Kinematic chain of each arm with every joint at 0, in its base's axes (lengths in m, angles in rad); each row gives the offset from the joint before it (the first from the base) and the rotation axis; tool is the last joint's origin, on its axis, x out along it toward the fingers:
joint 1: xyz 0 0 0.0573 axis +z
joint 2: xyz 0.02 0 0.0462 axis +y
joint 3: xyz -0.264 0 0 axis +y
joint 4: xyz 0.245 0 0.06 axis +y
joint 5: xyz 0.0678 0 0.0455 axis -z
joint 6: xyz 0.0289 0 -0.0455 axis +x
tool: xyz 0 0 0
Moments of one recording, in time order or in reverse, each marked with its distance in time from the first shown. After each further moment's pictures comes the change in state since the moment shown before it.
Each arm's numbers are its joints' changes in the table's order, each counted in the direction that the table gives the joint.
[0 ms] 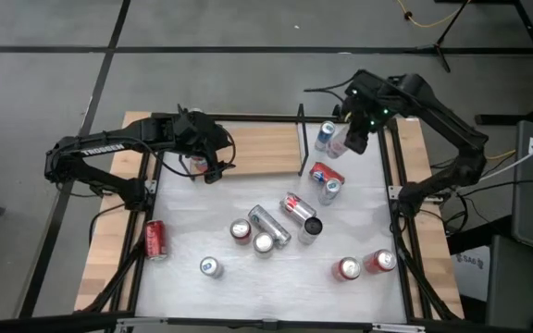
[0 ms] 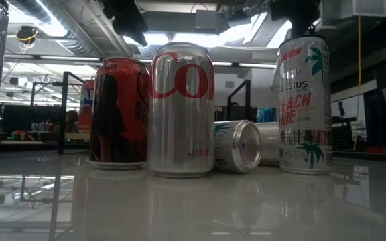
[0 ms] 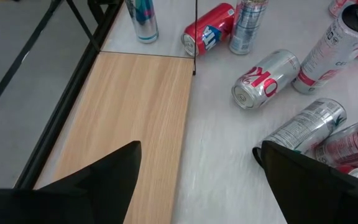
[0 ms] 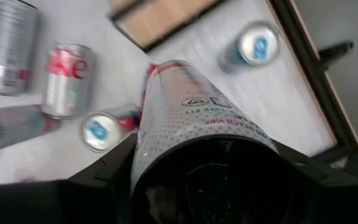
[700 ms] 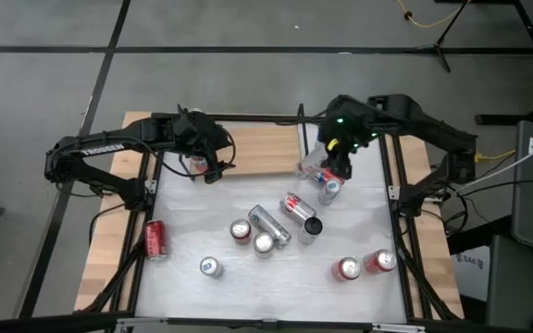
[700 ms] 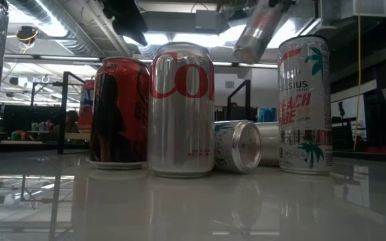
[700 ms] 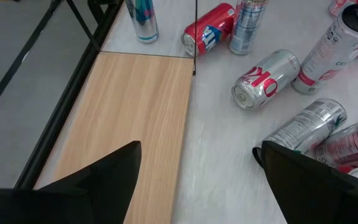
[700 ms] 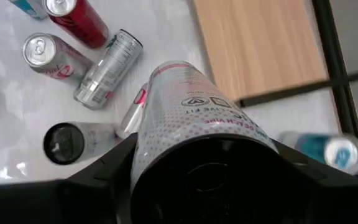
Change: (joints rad) left arm 0.000 0.000 0.000 0.000 0.000 0.000; right arm 0.346 0.087 -0.138 -0.126 -0.019 0.023
